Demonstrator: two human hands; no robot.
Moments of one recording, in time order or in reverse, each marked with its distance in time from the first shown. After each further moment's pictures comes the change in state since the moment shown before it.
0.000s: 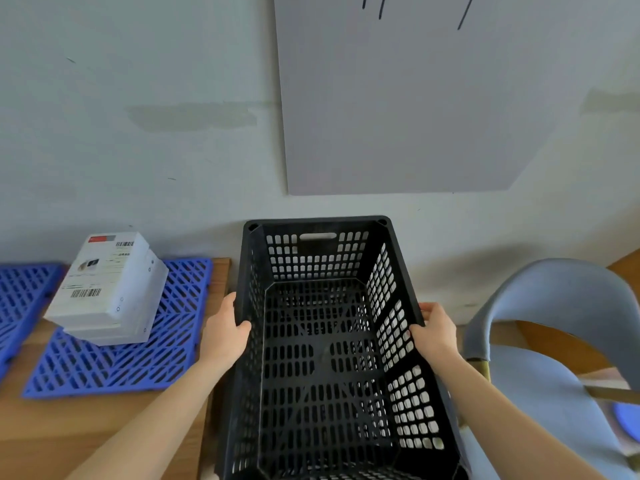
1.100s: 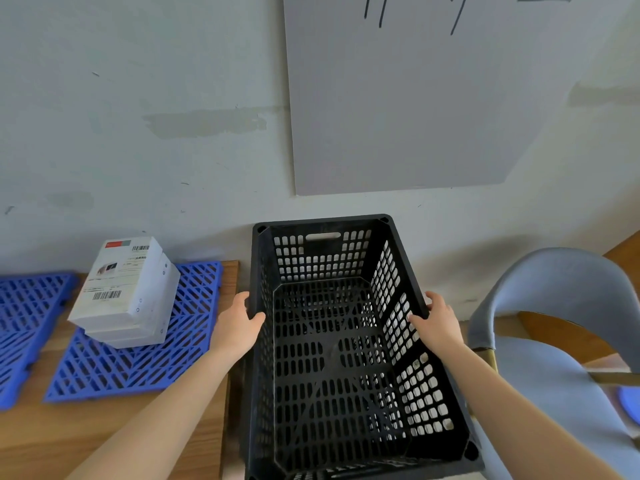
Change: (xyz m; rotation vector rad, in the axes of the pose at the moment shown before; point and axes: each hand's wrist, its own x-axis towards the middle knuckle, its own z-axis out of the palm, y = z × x) left_hand -0.006 0.005 -0.022 0.012 -0.096 0.022; right_hand -0.020 -0.005 0.003 -0.050 -0.055 -0.052
